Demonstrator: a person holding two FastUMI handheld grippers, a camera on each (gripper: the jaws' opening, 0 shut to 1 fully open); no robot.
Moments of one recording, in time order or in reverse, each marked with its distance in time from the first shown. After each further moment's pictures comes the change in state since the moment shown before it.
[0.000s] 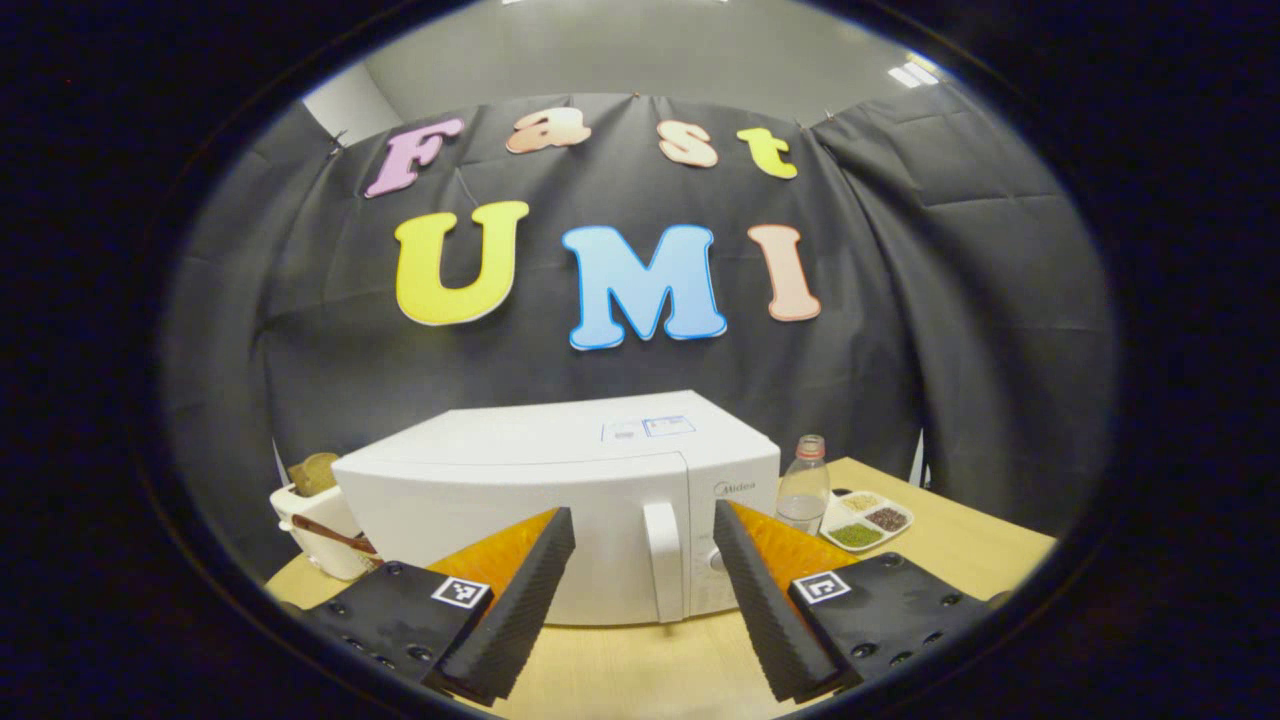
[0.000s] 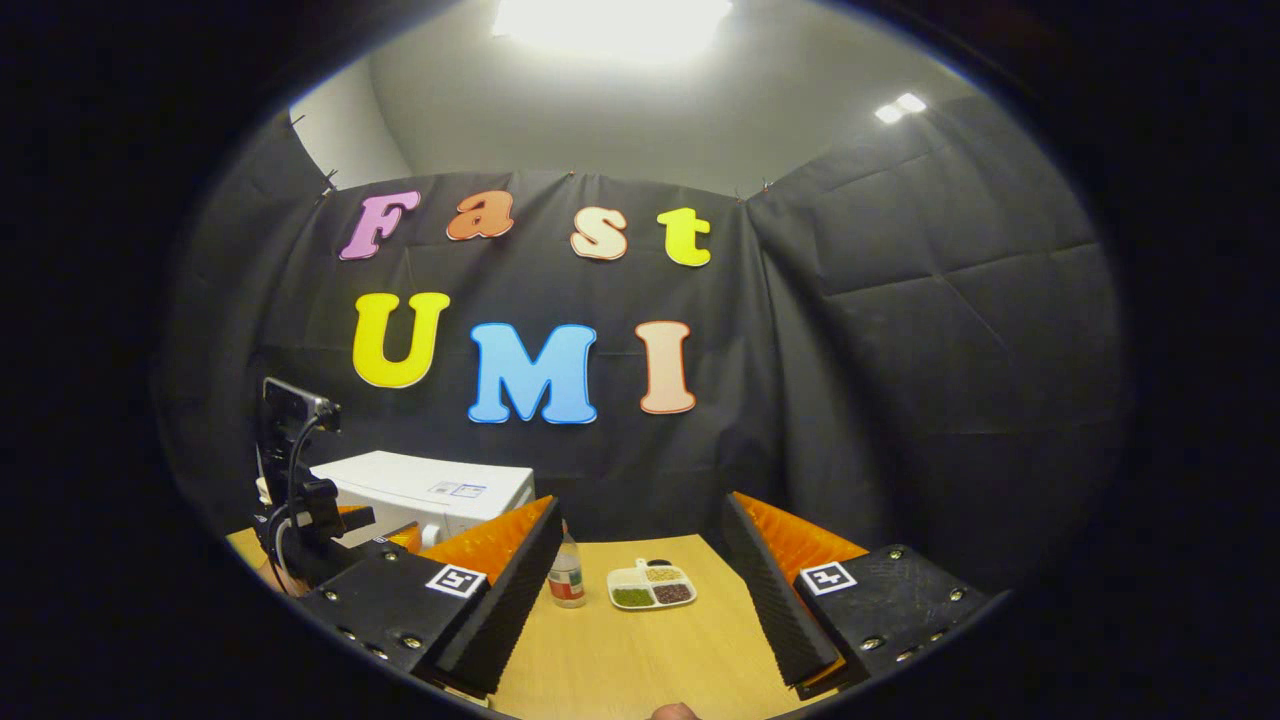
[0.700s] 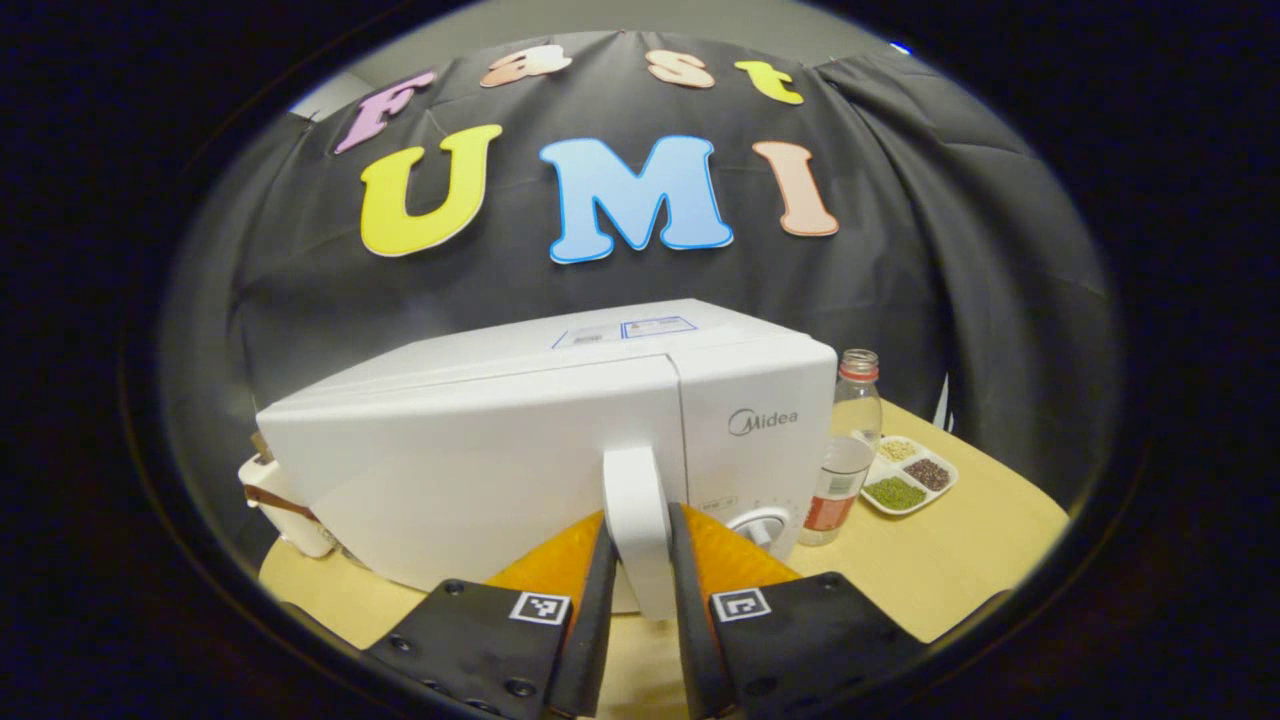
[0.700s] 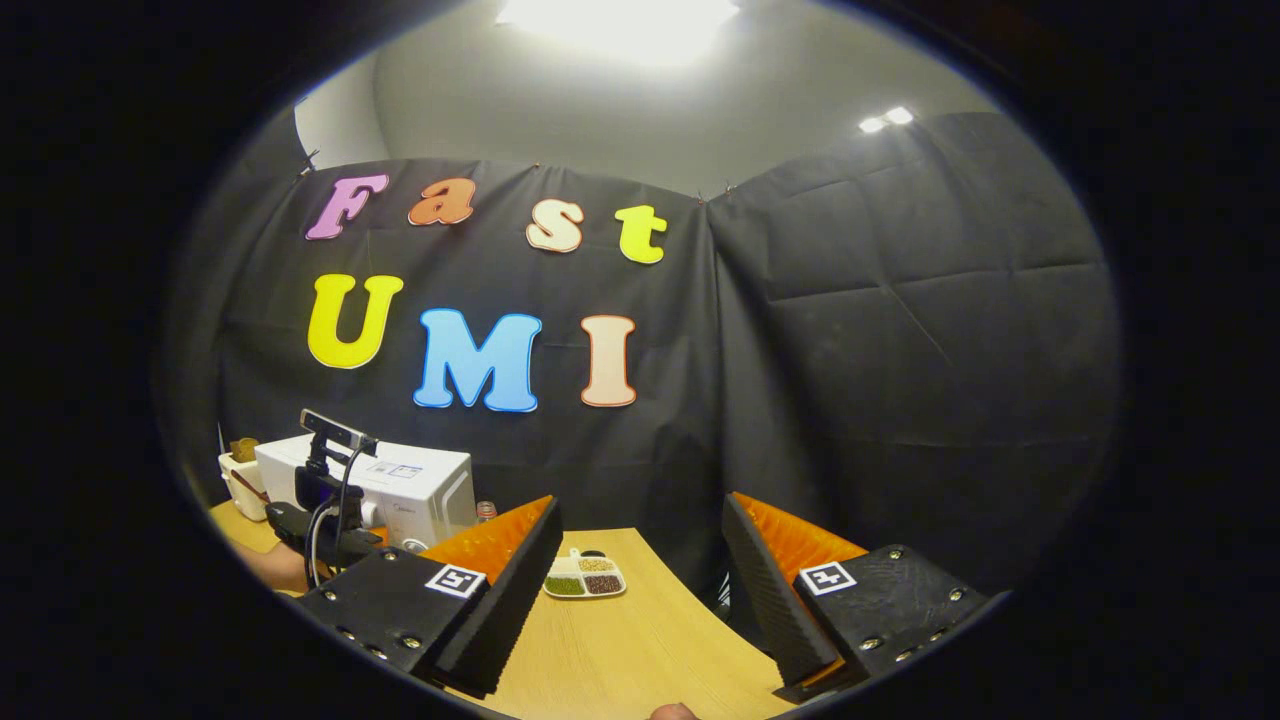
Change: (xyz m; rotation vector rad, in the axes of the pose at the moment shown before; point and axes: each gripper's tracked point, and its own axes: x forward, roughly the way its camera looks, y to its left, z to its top) left arm 0.070 -0.016 -0.060 -0.010 0.186 0.028; right arm -0.017 -0.050 -0.005 -0.043 0.029 -0.096
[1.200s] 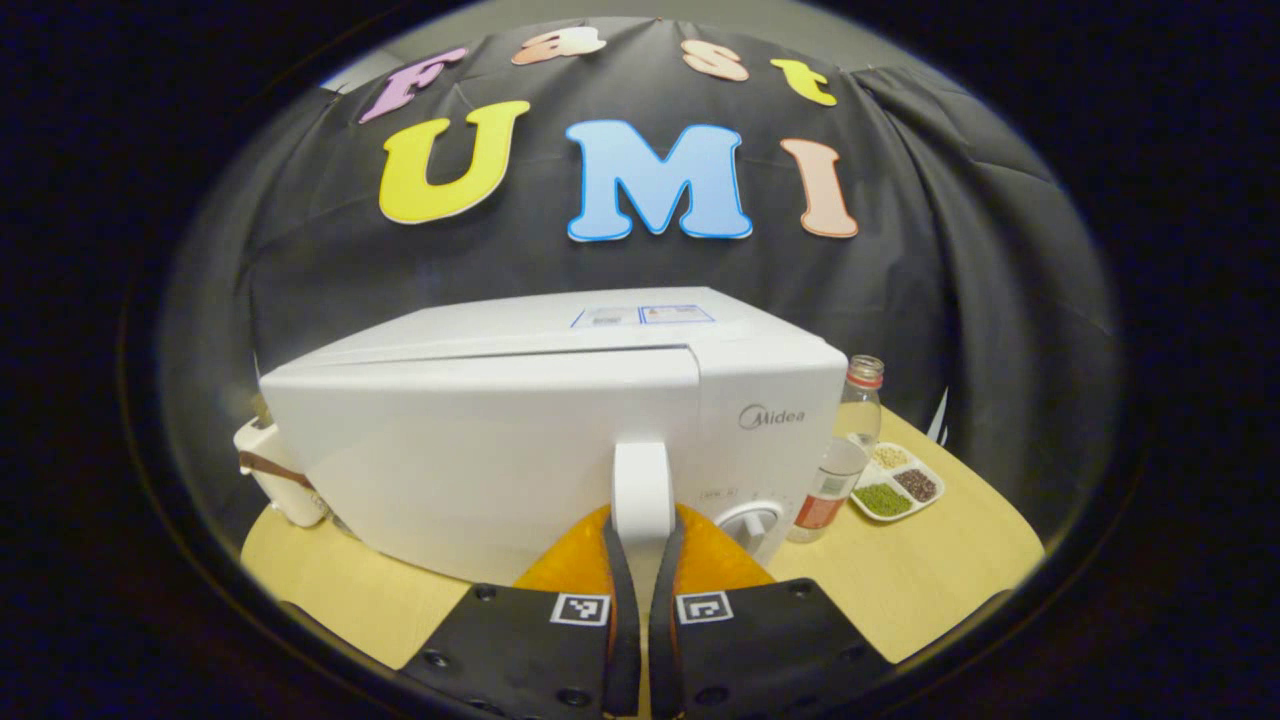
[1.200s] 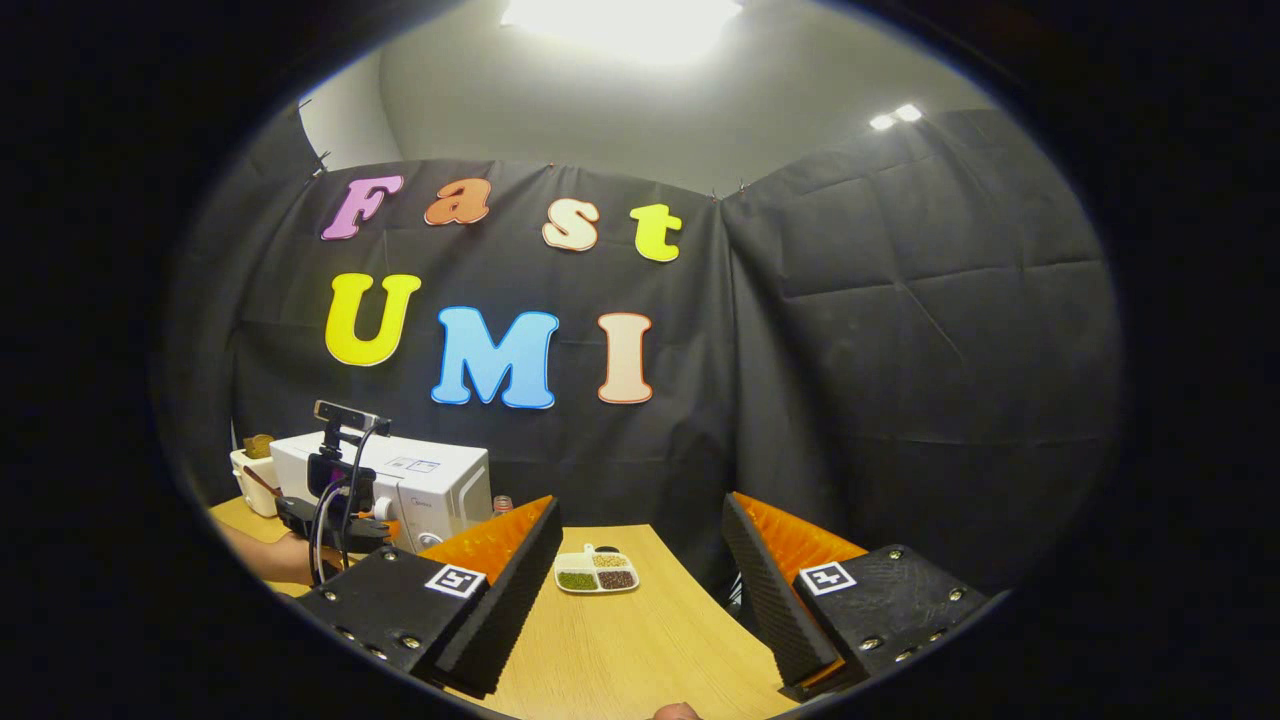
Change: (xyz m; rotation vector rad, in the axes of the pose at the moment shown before) left arm -0.024 0.005 -0.012 -0.081 0.080 0.004; right arm -0.006 0.012 -0.007 0.005 0.006 0.063
